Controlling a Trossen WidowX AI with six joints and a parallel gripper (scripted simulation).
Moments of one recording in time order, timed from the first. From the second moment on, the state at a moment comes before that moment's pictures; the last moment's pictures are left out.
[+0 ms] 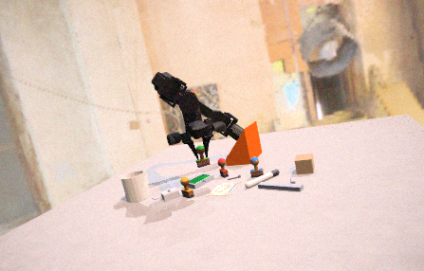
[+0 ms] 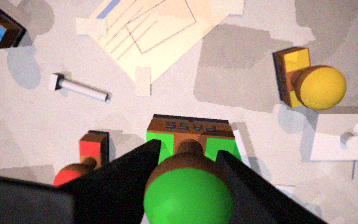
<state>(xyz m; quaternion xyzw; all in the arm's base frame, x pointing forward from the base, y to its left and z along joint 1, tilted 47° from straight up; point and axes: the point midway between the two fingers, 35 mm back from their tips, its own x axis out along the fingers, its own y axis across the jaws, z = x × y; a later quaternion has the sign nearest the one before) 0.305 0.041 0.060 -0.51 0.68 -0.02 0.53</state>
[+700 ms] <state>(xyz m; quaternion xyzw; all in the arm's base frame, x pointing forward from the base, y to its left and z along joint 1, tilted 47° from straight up) 0.323 0.080 0.017 -0.64 0.66 0.16 0.36</state>
